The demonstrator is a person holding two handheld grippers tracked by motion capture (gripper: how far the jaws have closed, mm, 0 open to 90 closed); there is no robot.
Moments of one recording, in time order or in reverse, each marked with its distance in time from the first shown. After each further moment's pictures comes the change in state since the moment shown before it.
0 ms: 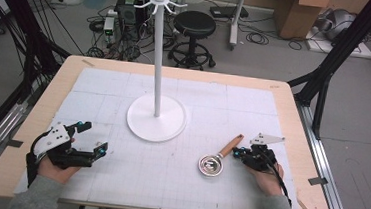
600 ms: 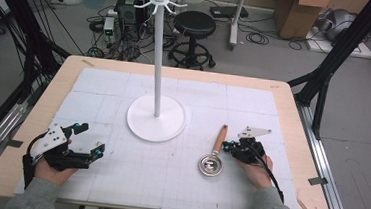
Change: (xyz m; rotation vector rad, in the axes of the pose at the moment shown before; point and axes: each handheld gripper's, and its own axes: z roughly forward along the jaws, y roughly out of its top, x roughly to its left) left arm 0.001 -0.002 -0.008 0.007 0.011 -0.005; right arm 0.009 0.023 0.027 0.010 0.023 -0.056
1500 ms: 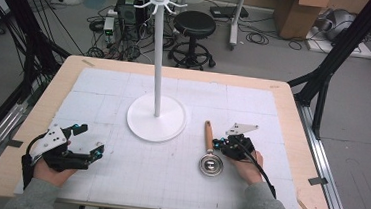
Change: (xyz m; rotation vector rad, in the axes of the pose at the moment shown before) left arm 0.001 -0.001 -0.002 0.020 0.007 -0.001; right arm 0.016 0.019 0.018 0.010 0.020 -0.060
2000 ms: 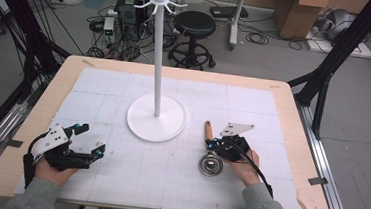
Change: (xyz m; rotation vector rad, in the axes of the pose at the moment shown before) left arm 0.000 0.000 0.003 0.008 -0.005 -0.002; right arm 0.024 0.019 -0.005 -0.026 0.072 -0.072
